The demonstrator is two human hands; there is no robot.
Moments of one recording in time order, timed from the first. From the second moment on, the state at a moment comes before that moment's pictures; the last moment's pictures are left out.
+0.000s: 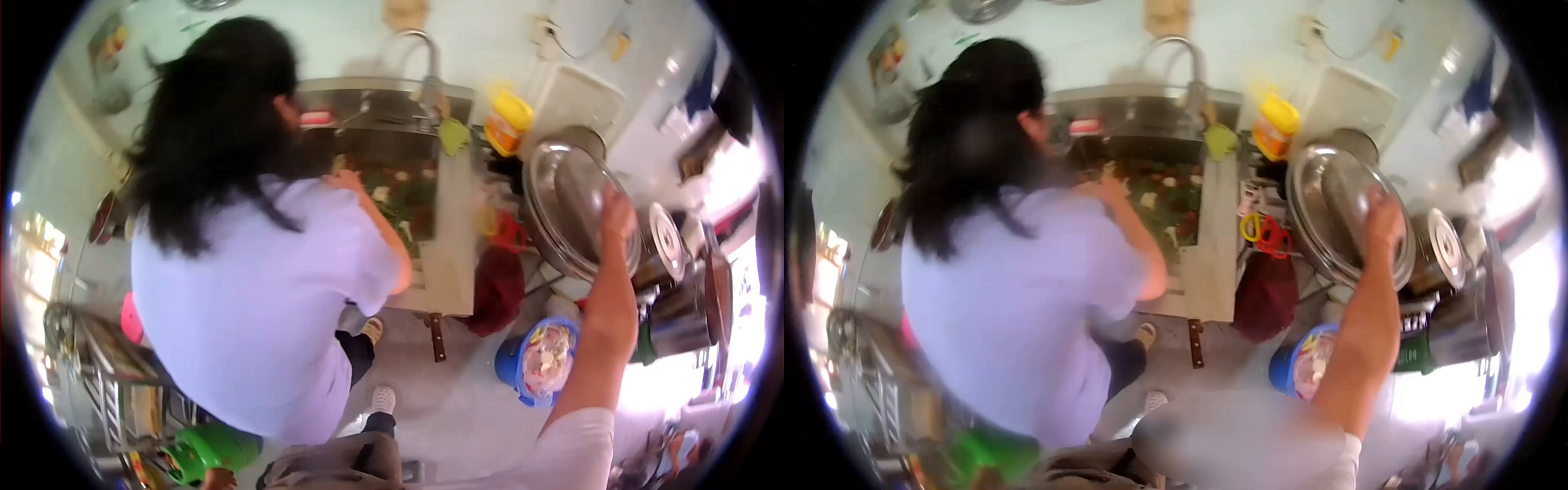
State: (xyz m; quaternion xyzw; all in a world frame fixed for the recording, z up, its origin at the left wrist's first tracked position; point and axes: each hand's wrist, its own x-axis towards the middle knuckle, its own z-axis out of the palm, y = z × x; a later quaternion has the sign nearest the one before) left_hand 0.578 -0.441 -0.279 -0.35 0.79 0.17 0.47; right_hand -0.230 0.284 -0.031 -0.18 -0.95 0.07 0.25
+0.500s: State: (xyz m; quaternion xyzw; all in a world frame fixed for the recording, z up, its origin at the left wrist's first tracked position) left_hand 0.617 -0.440 -0.219 -0.58 0.69 0.39 0.19; right_hand -0.008 -0.064 0.023 0.41 -0.88 0.13 0.20
